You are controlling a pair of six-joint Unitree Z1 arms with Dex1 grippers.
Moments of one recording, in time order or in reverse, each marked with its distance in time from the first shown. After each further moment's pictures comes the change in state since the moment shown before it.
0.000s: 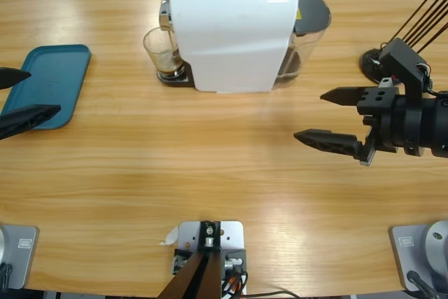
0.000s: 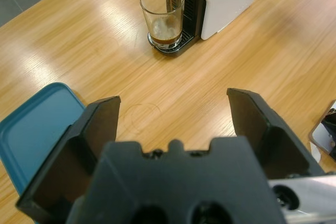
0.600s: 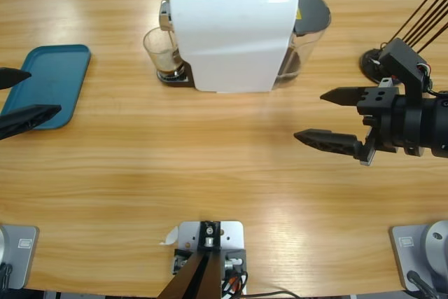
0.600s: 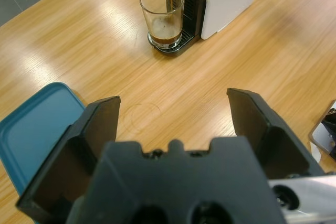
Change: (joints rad) arm 0 0.000 0.002 0.000 0.000 0.000 0.000; arm 1 0.000 0.000 0.000 0.000 0.000 0.000
